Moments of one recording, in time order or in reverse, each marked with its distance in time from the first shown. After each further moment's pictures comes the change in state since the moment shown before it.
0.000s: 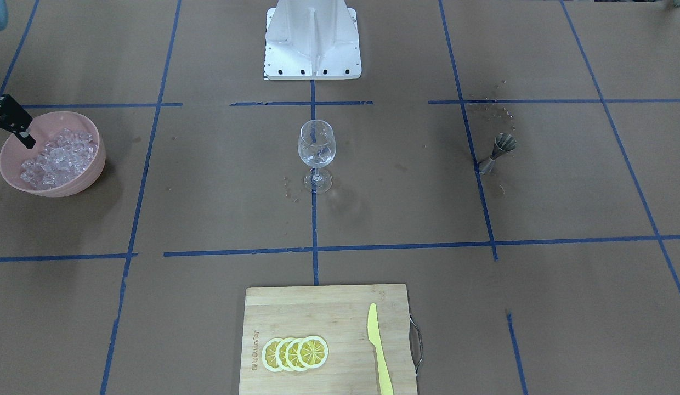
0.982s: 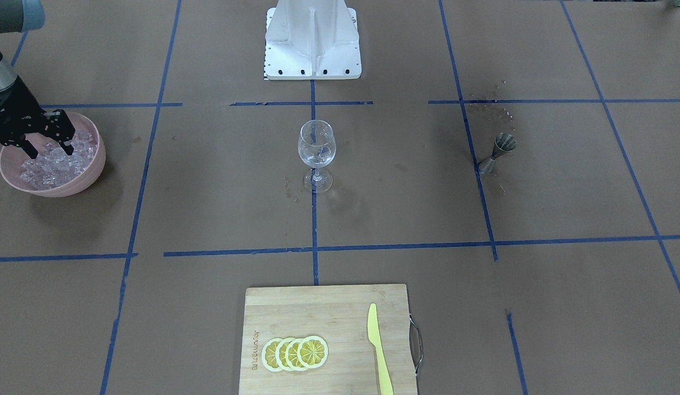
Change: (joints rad) left arm -0.001 0.001 -0.017 0.000 -0.001 -0.001; right arm -0.208 -0.012 -0.040 0.027 -0.162 0.110
